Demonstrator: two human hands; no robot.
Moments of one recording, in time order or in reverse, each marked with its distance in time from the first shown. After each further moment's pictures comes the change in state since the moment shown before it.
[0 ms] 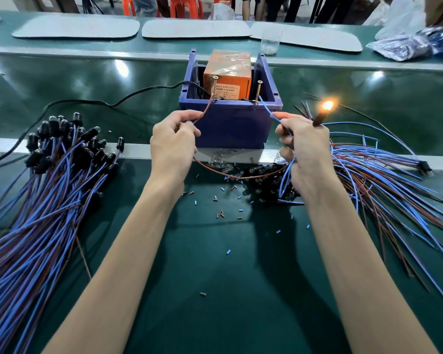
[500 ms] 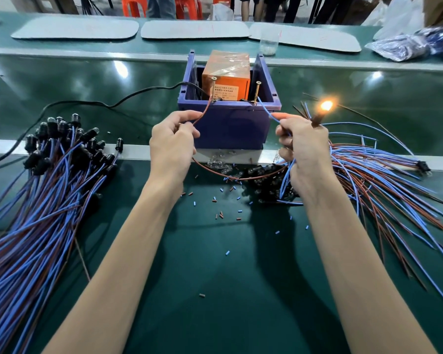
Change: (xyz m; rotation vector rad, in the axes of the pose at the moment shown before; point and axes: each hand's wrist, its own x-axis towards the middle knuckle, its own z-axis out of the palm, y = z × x) left_hand -0.001 0.001 -0.001 -0.021 -0.012 -0.007; right_hand 0.002 0.002 0.000 0.016 -0.005 -0.006
